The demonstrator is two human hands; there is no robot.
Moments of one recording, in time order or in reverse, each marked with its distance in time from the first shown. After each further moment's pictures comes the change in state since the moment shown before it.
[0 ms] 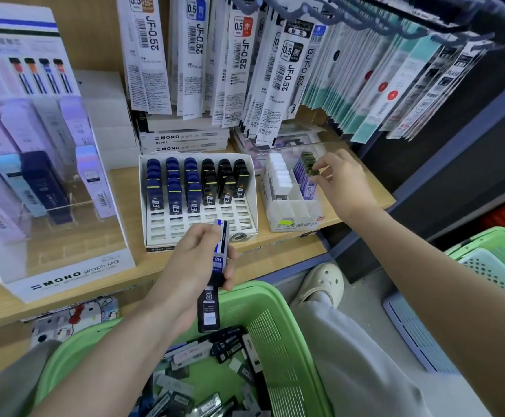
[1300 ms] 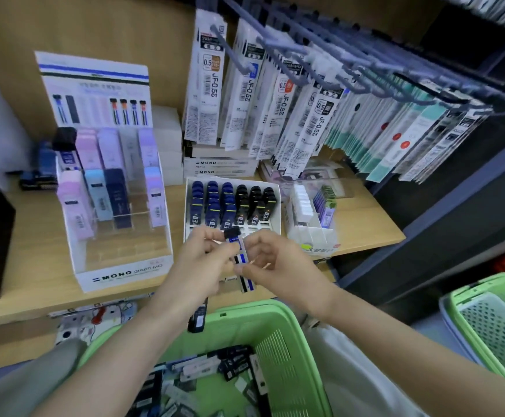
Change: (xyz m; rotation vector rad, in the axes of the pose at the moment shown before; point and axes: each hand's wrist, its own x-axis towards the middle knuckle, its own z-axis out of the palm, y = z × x) left_hand -0.019 0.020 -0.040 0.264 0.043 0.180; right_hand -0.101 -0.143 0.002 0.639 -0.562 -0.056
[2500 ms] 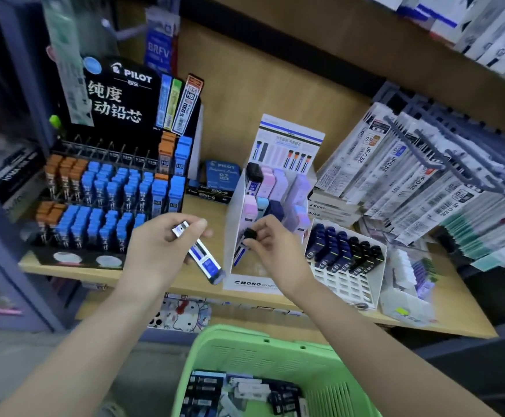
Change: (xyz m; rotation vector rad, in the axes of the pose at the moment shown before) left_hand -0.055 -0.004 -0.196 -0.114 0.589 0.178; right_hand 0.094 -0.088 0.142 -0.198 0.047 -0.214
